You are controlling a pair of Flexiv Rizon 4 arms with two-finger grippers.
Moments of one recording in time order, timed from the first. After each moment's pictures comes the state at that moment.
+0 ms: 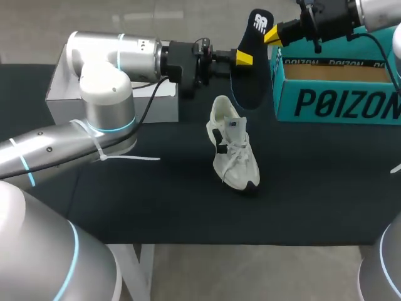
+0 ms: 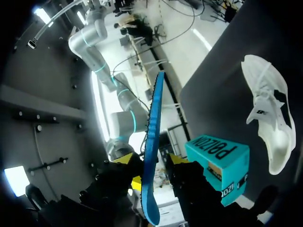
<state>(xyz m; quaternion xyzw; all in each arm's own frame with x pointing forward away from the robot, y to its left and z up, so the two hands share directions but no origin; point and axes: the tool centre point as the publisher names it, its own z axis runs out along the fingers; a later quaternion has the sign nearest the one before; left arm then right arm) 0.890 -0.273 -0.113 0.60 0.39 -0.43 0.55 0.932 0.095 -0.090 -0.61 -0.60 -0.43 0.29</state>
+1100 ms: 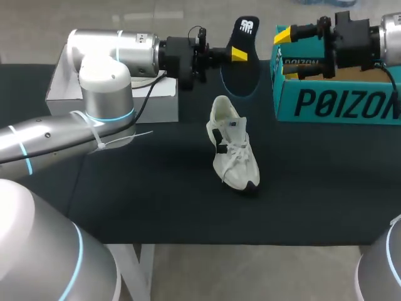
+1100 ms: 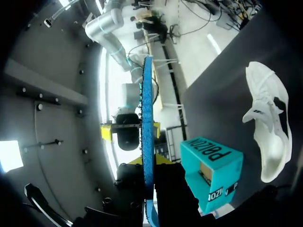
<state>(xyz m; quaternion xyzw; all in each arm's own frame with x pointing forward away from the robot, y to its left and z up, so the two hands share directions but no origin) 0.922 -0.263 -0.119 0.55 0.44 -0.48 0.52 0.871 0.070 -0.095 -0.59 -0.56 -0.48 0.32</state>
